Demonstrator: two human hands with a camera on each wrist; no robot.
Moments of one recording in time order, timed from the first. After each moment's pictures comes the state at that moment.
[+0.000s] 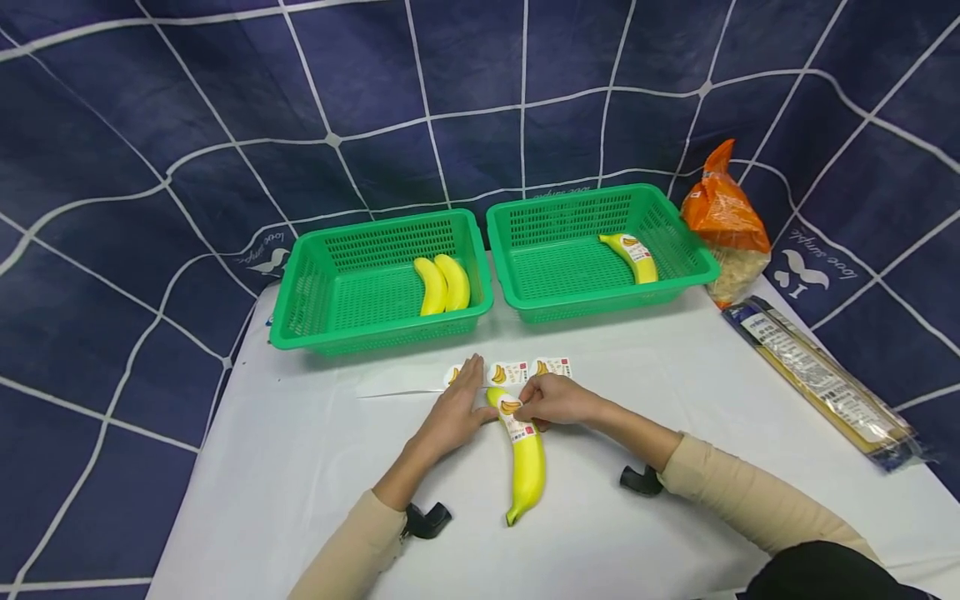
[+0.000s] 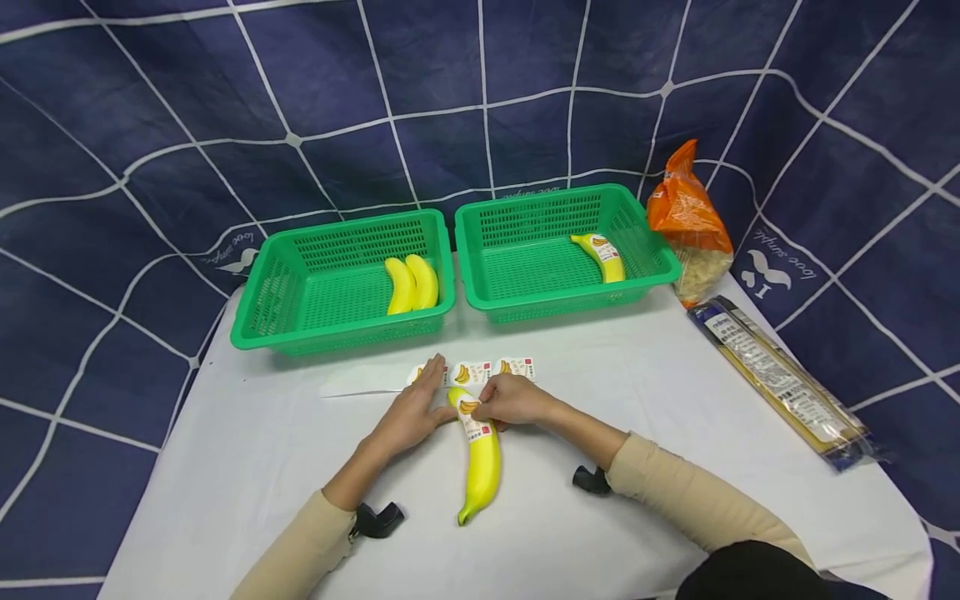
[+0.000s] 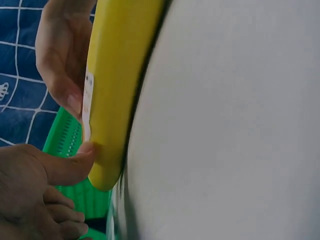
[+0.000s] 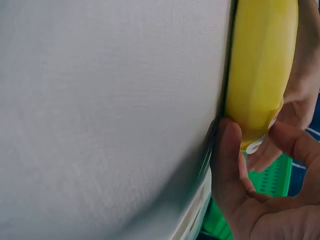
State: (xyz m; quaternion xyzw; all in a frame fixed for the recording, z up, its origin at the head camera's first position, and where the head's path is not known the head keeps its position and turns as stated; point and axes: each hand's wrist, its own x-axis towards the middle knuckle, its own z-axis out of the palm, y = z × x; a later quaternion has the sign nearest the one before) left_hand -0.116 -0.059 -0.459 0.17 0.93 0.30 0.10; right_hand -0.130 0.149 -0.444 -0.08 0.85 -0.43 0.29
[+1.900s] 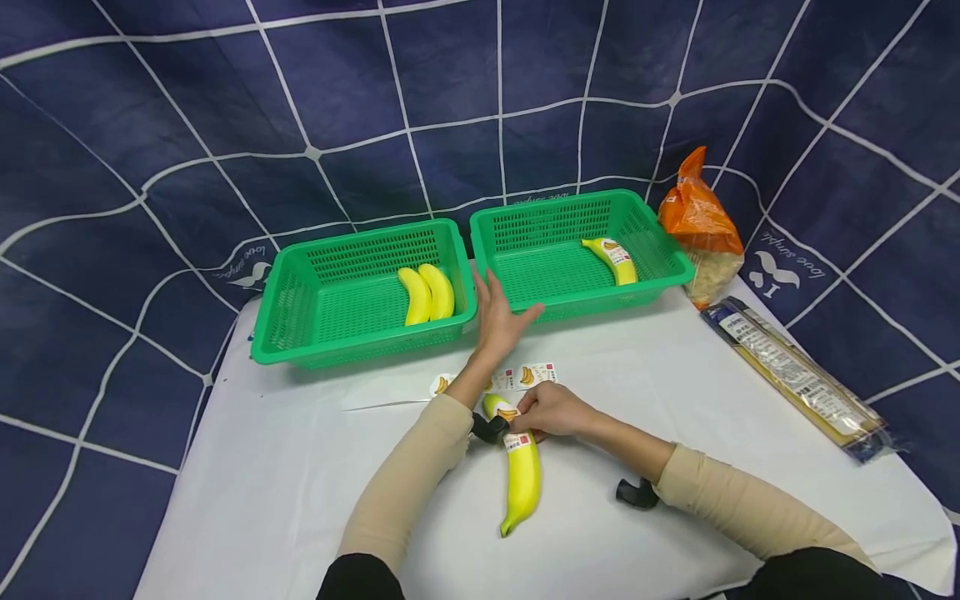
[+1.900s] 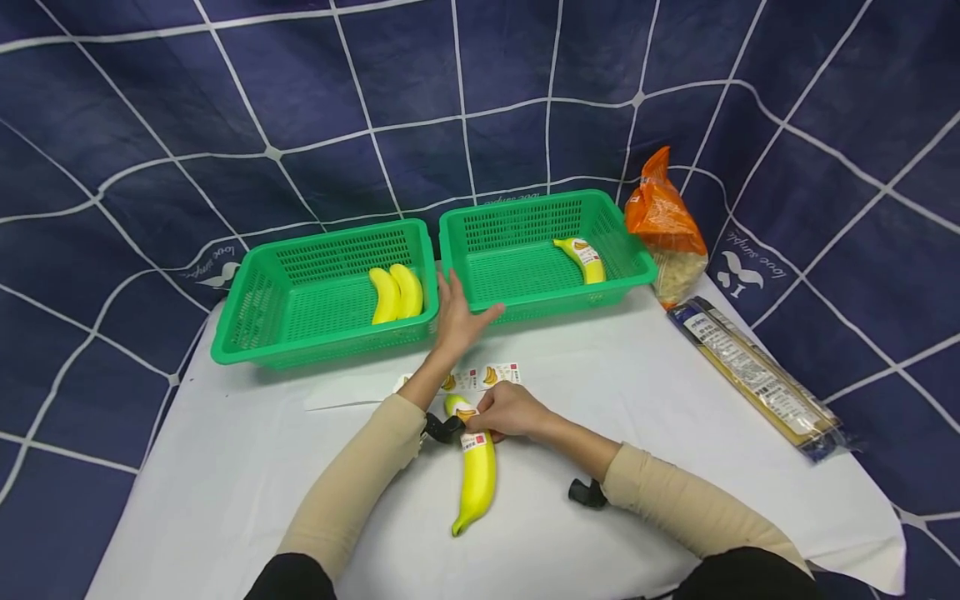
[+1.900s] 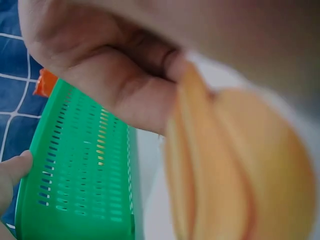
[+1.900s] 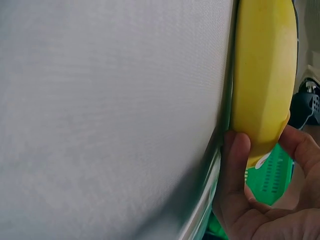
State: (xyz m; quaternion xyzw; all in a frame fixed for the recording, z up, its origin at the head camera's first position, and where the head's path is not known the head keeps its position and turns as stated) left_hand -0.227 0.051 -0.425 0.06 0.88 0.46 -0.03; right_hand -0.115 0.158 -0.448 -0.03 0.83 -0.49 0.27
